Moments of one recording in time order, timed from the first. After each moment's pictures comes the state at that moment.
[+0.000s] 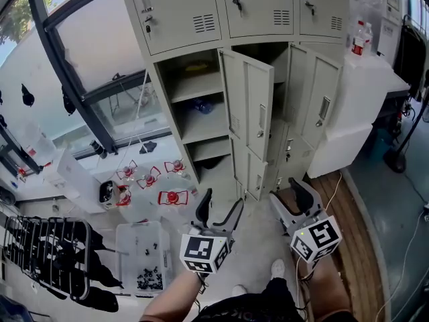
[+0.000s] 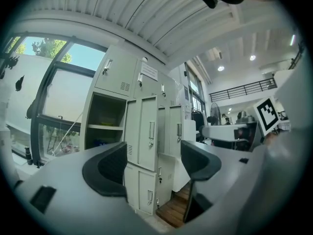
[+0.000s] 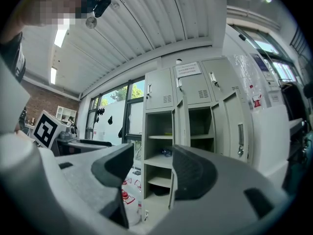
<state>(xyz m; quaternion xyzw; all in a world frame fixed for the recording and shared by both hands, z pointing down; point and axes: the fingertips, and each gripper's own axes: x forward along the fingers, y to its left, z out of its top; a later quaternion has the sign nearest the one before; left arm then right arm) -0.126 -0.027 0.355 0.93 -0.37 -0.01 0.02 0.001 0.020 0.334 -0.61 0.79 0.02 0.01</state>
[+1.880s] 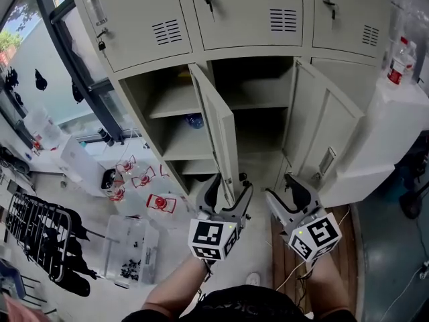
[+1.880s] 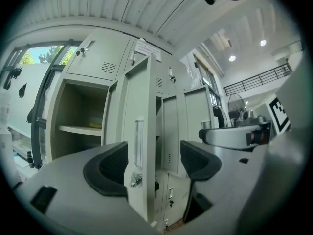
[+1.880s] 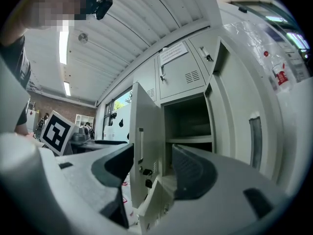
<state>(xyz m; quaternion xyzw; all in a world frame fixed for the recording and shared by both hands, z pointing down) 0.094 -0.198 0.346 0.89 -0.45 -0.01 0.01 0.186 -0.158 0.334 -0.50 0.87 0.01 0.02</state>
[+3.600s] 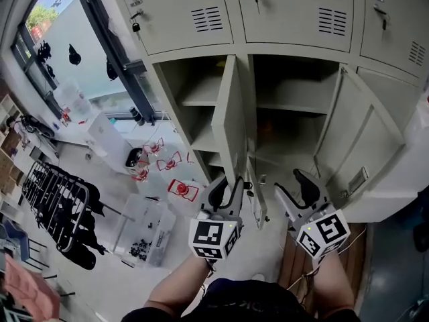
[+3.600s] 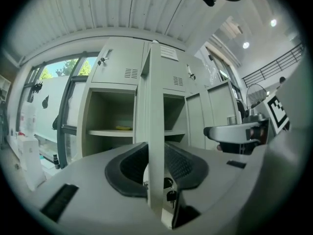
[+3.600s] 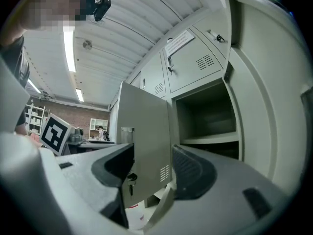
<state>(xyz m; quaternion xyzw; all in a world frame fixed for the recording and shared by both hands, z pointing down) 0.026 -0.219 0.347 0.83 -0.56 0.00 0.00 0.150 -0.206 0.337 -0.42 0.91 0.00 0.03</state>
